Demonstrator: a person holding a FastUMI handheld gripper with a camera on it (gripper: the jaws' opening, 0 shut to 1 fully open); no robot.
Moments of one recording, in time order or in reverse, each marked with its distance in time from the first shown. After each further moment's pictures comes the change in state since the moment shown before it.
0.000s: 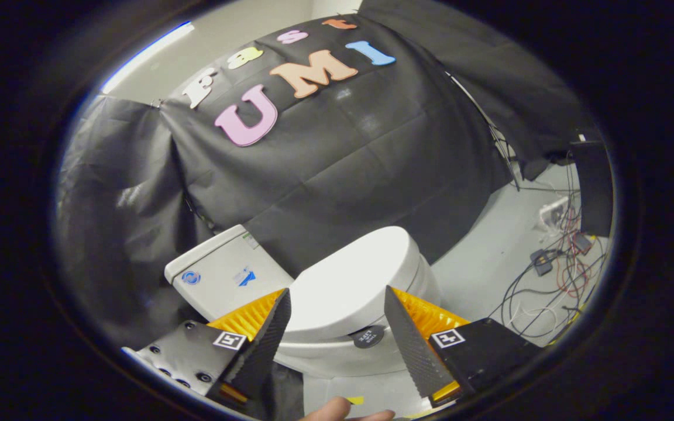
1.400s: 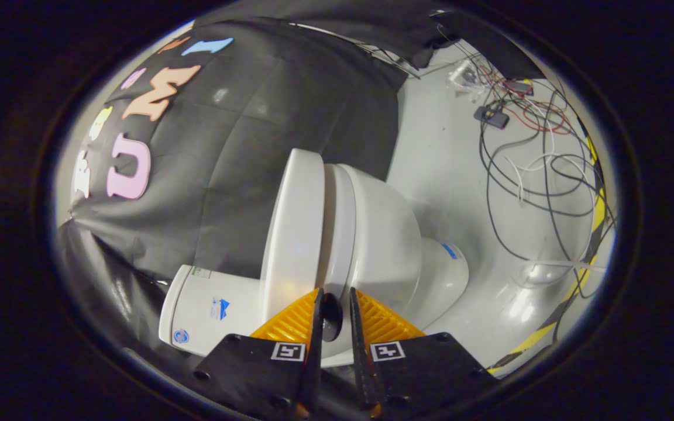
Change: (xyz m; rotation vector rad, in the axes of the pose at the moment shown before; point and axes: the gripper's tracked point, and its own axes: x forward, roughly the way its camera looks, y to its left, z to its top) arm 0.062 -0.057 -0.119 0.622 0.220 -0.309
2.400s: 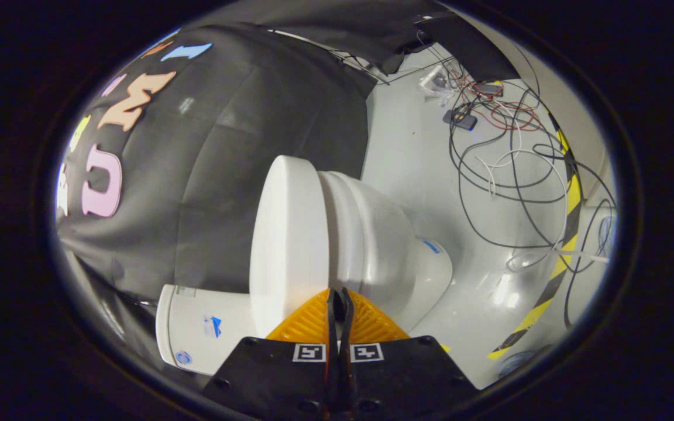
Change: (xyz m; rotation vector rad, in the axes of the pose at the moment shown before) arm -0.009 0.021 0.011 0.036 -0.084 -0.121
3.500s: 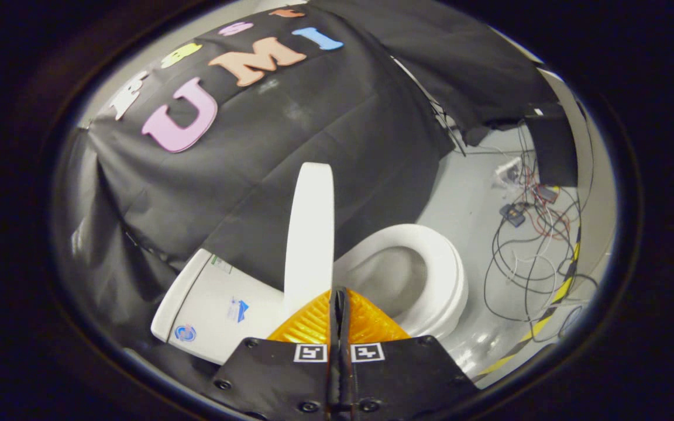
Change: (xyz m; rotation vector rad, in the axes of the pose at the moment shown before) arm -0.078 0.159 -0.006 -0.473 -0.197 0.088
